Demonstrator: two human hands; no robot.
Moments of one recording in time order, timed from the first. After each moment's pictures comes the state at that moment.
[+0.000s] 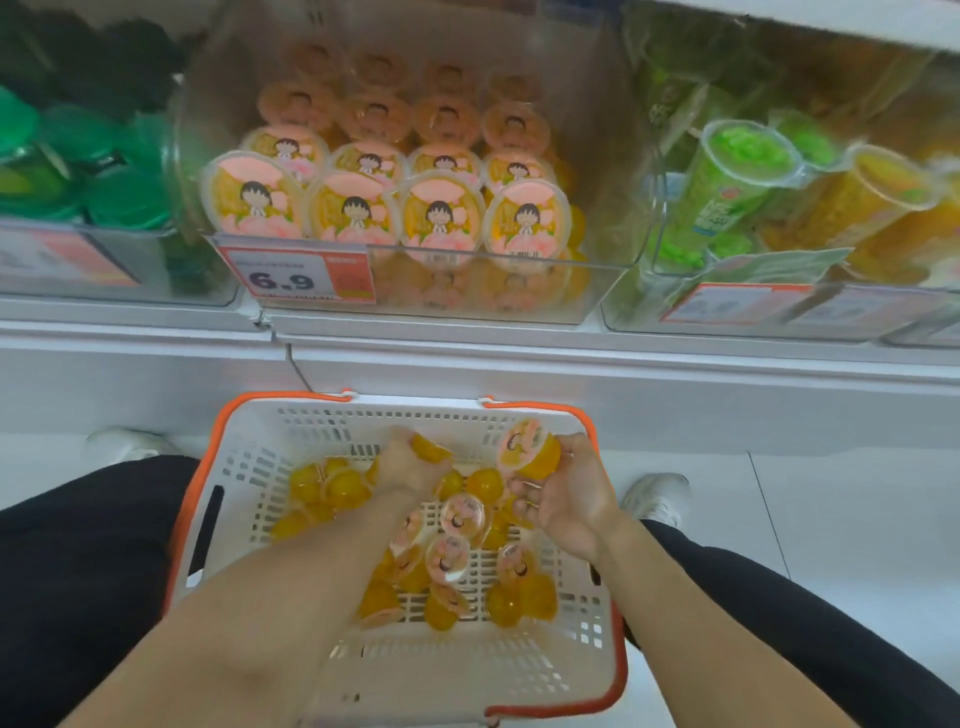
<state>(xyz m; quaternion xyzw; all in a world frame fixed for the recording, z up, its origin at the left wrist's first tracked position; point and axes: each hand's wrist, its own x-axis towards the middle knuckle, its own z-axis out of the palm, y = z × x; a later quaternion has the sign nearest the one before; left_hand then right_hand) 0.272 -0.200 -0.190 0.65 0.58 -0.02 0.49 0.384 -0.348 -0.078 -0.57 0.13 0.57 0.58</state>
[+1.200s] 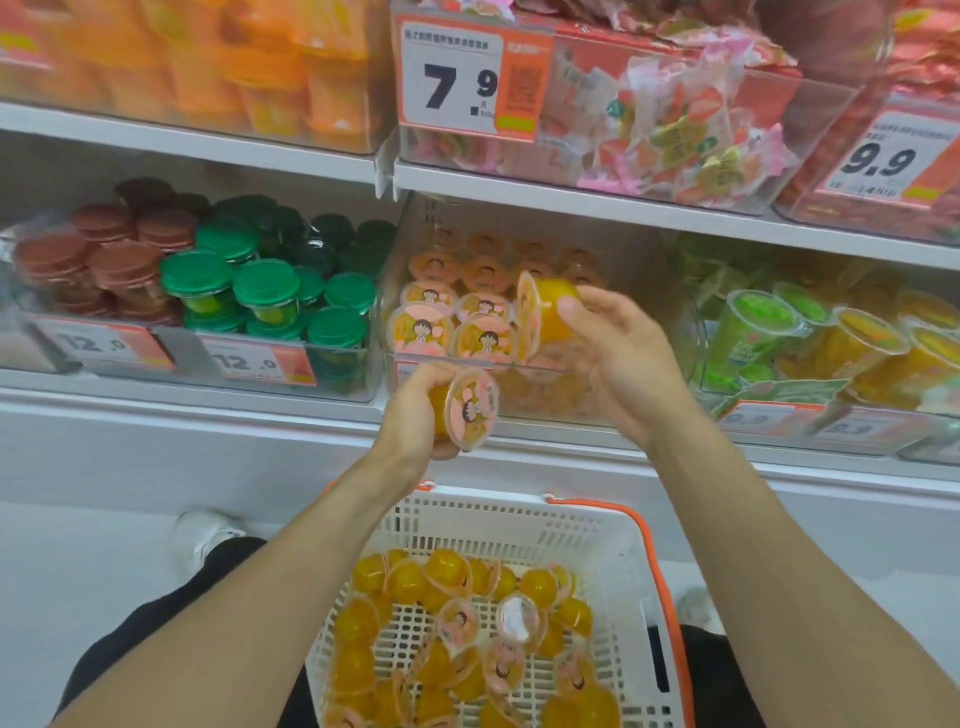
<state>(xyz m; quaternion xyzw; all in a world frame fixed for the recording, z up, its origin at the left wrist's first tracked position) 0.206 -0.131 0.077 0.48 0.40 0.25 0.74 0.362 -0.221 0.132 -0.59 -0.24 0.33 0.70</state>
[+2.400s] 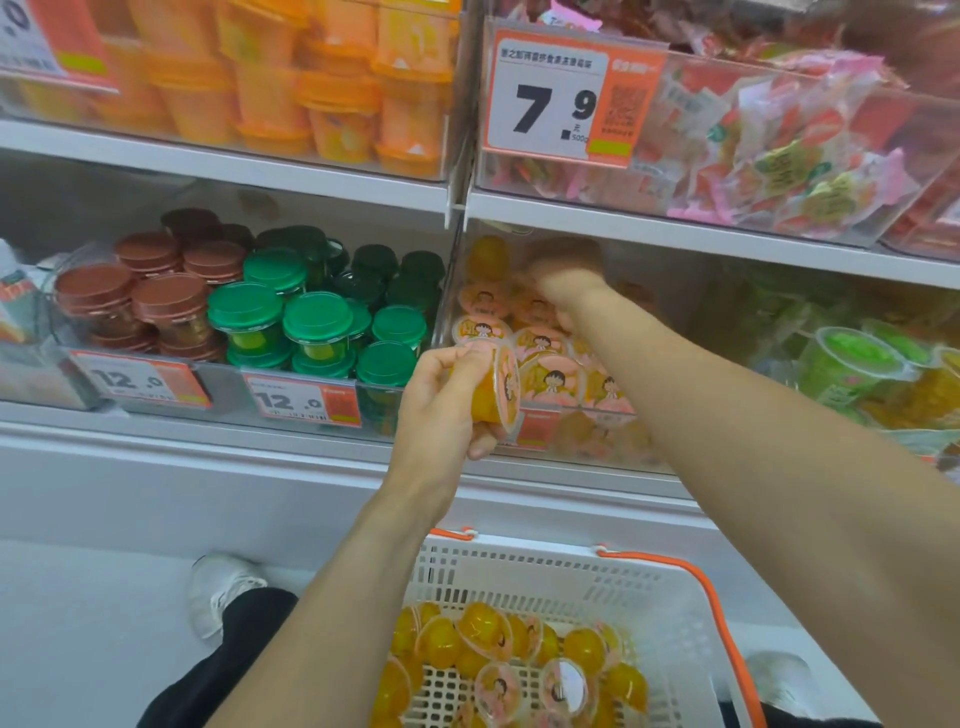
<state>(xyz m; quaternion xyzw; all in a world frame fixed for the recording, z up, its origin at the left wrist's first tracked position) 0.192 -0.093 0.093 0.44 0.32 0.37 0.75 0.405 -0.025 0.126 -0.79 -0.31 0.22 0.48</state>
